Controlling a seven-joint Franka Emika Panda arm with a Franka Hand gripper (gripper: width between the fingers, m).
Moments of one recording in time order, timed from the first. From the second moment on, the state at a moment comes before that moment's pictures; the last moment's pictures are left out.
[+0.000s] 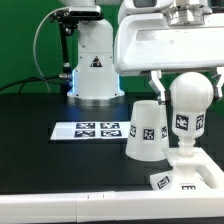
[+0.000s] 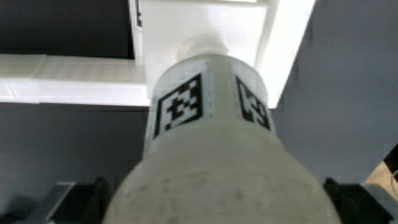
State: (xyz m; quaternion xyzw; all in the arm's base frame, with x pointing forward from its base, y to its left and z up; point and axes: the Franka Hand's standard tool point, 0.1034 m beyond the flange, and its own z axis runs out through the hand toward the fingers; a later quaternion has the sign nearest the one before) arm 0.617 0.096 0.137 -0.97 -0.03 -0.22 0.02
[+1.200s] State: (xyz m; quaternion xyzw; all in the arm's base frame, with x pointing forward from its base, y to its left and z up) arm 0.613 0.096 0.117 -0.98 -0.03 -0.17 0.01
